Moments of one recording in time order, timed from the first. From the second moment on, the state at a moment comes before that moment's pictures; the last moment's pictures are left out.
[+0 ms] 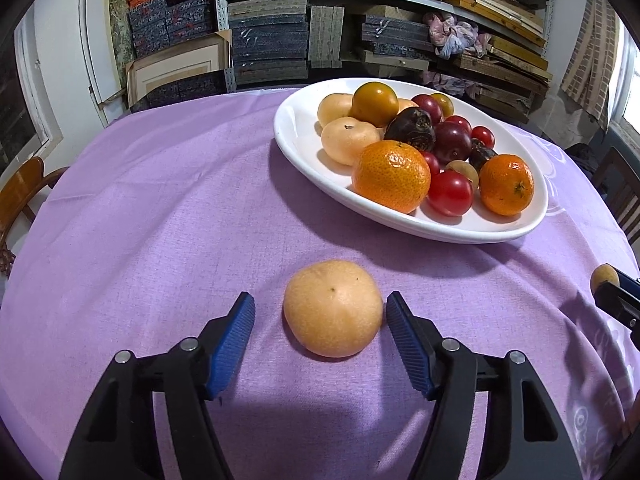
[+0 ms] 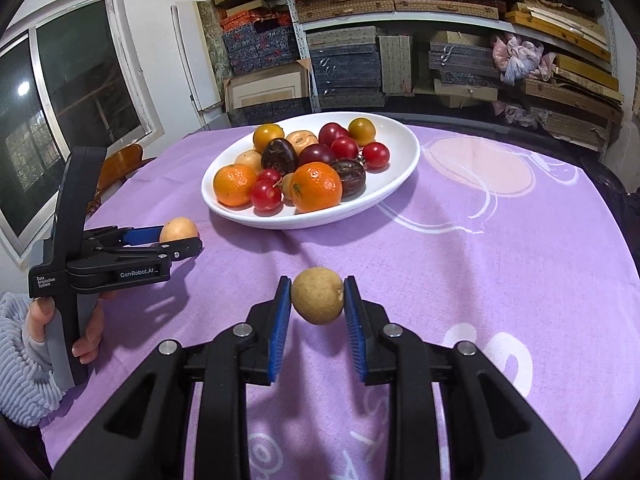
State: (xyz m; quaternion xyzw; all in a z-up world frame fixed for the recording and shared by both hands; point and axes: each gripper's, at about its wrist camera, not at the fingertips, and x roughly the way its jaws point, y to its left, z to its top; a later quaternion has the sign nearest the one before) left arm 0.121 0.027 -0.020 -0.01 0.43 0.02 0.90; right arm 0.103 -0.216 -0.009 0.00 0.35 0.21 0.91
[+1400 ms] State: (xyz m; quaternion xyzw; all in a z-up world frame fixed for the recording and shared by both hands) left arm 0.184 0.007 0.097 0.01 0.33 0.00 0.94; right arm 0.166 -0.183 0.081 -0.03 0.28 0.19 0.94
